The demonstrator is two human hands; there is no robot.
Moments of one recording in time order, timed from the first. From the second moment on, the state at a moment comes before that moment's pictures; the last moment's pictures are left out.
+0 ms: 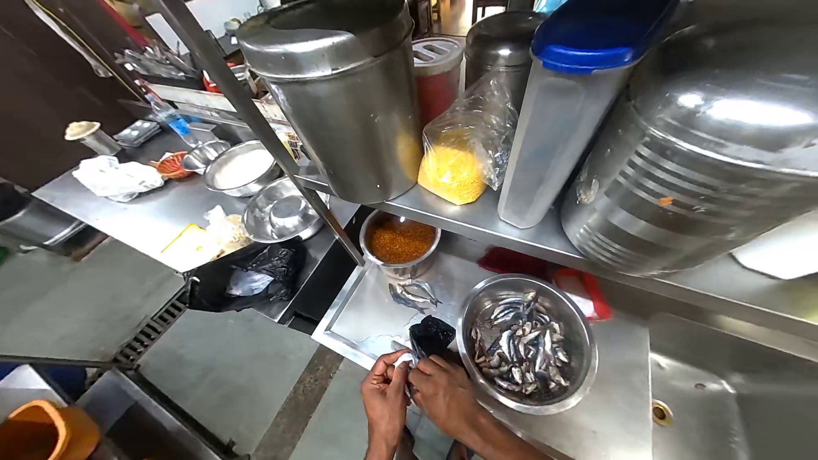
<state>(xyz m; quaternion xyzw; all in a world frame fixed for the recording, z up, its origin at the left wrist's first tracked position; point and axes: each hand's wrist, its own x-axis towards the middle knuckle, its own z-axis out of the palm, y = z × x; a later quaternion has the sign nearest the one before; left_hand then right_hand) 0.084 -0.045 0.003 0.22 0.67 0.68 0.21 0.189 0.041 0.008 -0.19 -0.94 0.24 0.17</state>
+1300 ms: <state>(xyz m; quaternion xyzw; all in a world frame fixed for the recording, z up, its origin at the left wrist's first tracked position) 0.074 -0.073 -0.003 0.20 0.70 0.66 0.19 0.224 0.216 -0.157 -0.44 -0.78 0.42 -0.17</state>
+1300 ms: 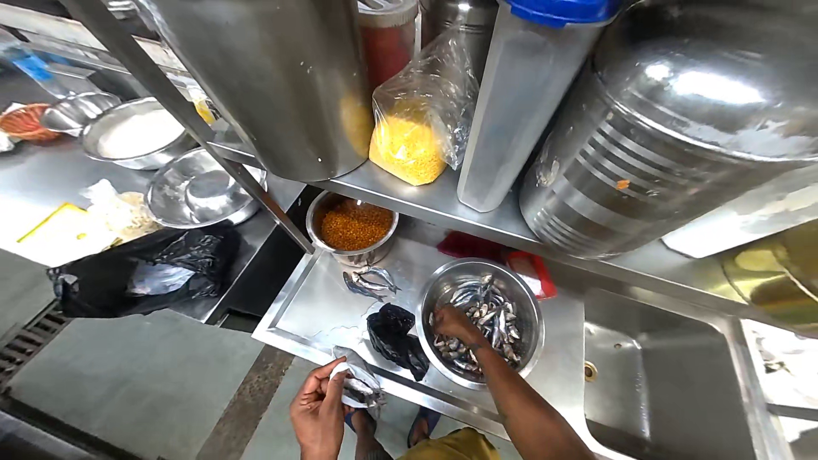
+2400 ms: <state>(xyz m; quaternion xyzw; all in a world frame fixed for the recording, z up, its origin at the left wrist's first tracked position) 0.065 -0.050 0.001 0.19 0.71 0.64 0.21 0.278 0.163 -0.039 -0.49 -0.45 0.70 0.27</state>
